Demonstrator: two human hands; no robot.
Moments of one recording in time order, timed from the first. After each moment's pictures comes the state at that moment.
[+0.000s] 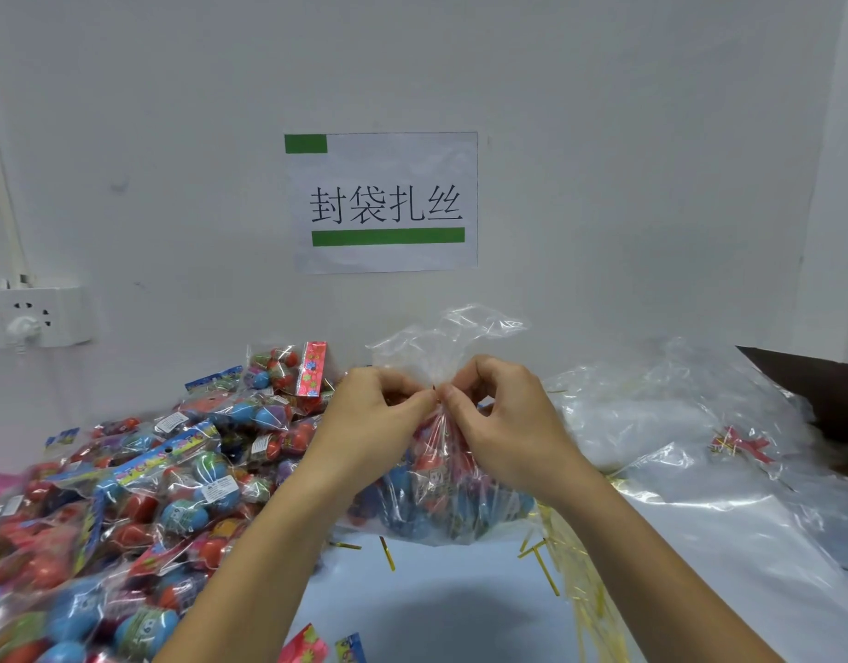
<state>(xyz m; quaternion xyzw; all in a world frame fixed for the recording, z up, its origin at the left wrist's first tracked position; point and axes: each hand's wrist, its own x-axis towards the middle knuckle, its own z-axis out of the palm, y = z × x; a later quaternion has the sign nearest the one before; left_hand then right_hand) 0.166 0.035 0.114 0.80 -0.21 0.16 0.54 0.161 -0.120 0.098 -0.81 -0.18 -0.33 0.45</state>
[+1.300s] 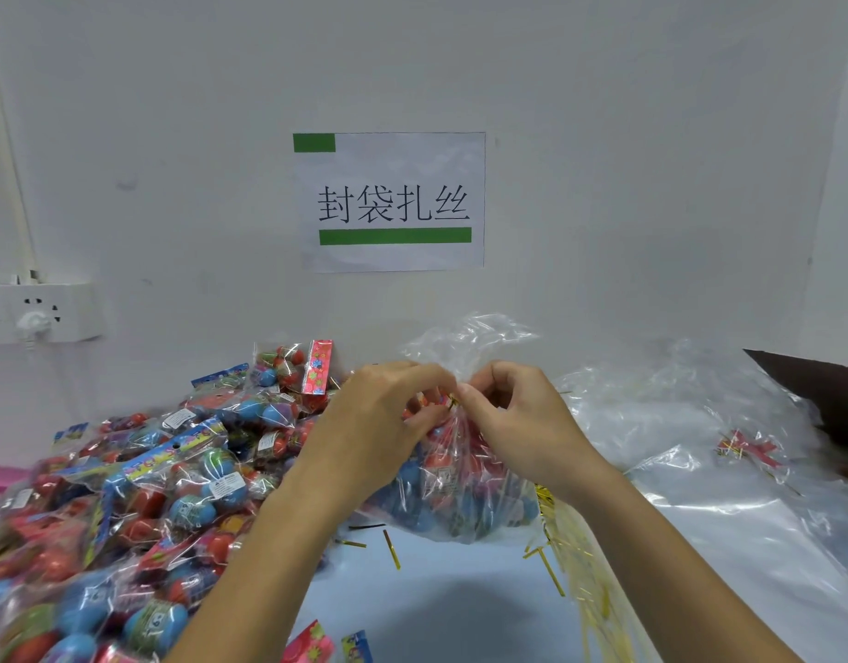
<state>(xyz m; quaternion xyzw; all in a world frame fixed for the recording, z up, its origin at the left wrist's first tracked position) 0.171 0.047 0.111 0.81 -0.38 0.34 0.29 0.169 -0.126 0.095 -0.80 -0.13 -0.27 0.51</state>
